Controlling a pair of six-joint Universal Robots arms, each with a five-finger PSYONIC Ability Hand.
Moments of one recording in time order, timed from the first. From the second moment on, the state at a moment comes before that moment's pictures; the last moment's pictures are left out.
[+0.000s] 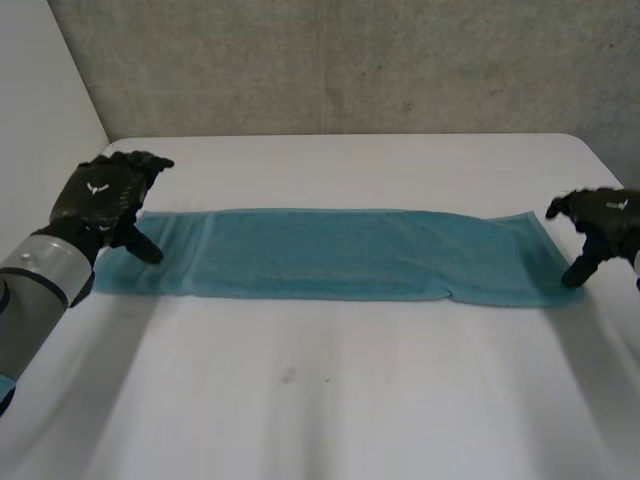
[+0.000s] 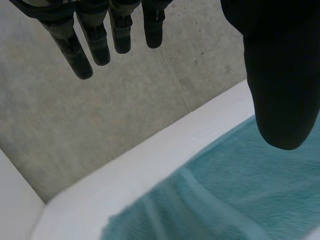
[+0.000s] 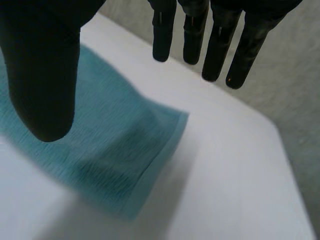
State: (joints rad) left arm 4.61 -1.74 -1.81 3.50 -1.27 3.36; right arm 1.49 -1.23 1.57 0.03 1.23 2.73; left_hand 0.20 0.21 0.22 0.21 0.05; right_hand 0.32 0.36 0.37 0.37 0.19
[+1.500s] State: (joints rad) left arm 4.61 -1.76 -1.86 3.50 -1.27 3.32; right arm 2.22 -0.92 1.19 -0.30 1.27 2.48; left_hand 0.20 0.21 0.22 0.21 0.05; right_hand 0.96 1.18 1.19 1.19 0.98
